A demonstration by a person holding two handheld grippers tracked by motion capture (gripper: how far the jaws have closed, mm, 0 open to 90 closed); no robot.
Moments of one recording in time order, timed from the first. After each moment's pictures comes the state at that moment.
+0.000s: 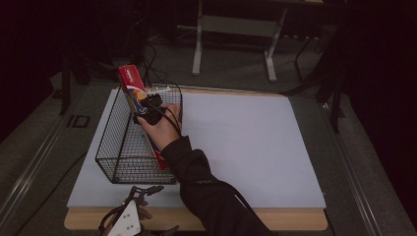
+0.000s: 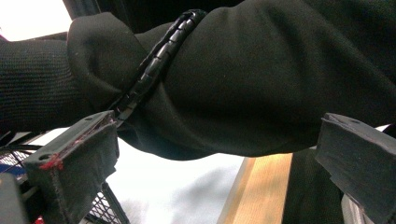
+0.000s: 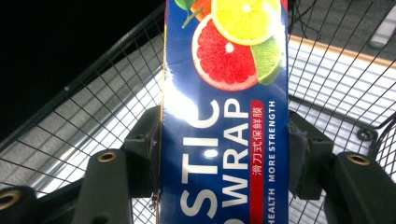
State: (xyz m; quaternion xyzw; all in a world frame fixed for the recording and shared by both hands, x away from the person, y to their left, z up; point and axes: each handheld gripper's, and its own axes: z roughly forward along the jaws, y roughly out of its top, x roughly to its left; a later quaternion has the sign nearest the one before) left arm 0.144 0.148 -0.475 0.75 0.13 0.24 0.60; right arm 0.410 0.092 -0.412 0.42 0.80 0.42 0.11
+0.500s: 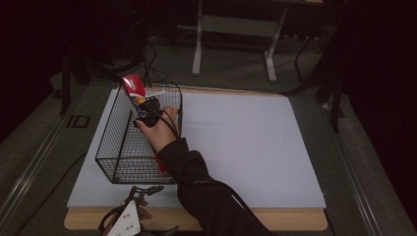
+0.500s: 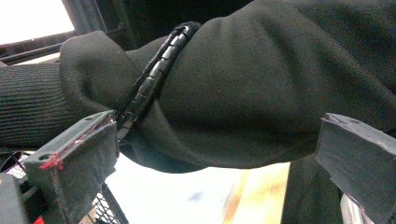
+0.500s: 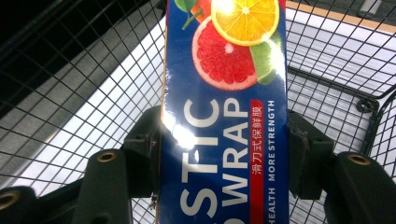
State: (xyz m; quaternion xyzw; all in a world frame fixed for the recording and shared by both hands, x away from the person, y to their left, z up) left arm 0.144 0.149 -0.475 0.75 0.13 0.24 0.60; right arm 0.417 0.102 -0.432 0.45 0.81 0.36 0.11
